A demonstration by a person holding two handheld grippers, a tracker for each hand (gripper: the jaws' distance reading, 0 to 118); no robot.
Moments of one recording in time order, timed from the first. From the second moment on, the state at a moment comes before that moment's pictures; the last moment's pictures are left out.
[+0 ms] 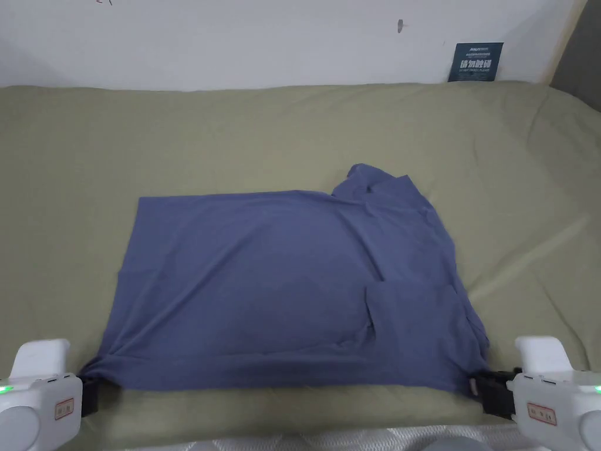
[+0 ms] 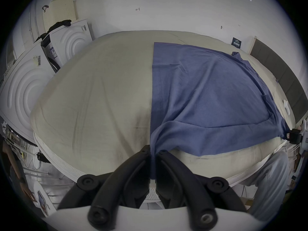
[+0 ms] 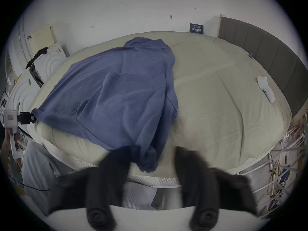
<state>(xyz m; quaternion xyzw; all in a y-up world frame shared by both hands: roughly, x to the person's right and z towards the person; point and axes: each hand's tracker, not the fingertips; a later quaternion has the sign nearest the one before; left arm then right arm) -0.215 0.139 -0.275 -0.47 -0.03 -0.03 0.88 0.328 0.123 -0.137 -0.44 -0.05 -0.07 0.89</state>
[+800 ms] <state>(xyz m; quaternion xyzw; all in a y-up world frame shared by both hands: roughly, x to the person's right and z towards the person) -0.213 0.201 -0.390 -0.42 -0.06 -0.04 0.90 0.355 0.221 -0.276 -0.35 -0.07 -0.03 0.94</state>
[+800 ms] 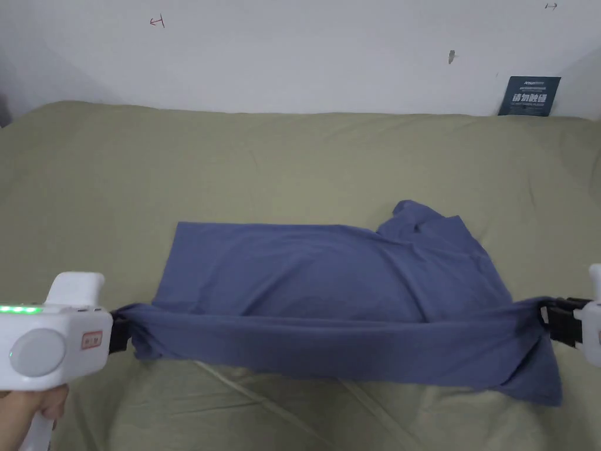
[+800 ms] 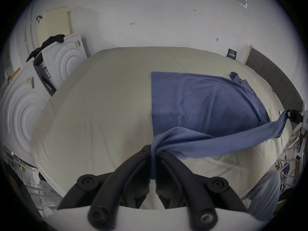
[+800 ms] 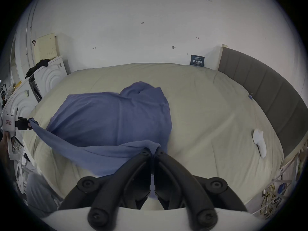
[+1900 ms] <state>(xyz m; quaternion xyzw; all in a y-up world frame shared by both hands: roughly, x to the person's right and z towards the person) -0.203 0.148 -0.393 -0.45 -0.05 0.01 0.89 0.344 0.154 -0.245 -0.37 -0.08 -0.11 0.92</state>
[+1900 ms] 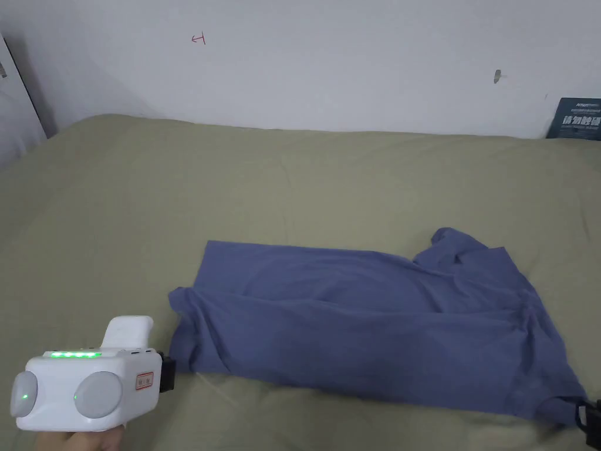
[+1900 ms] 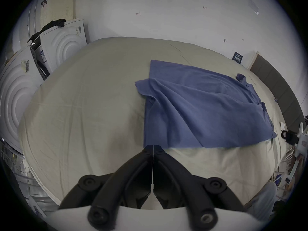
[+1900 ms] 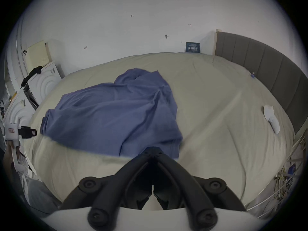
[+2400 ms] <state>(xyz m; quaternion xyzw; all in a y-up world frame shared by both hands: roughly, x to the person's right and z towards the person) -0.168 0.121 -0.448 -0.49 -0.02 -0.02 0.87 0.368 0.131 -0.258 -0.40 -0.10 -0.08 0.91</state>
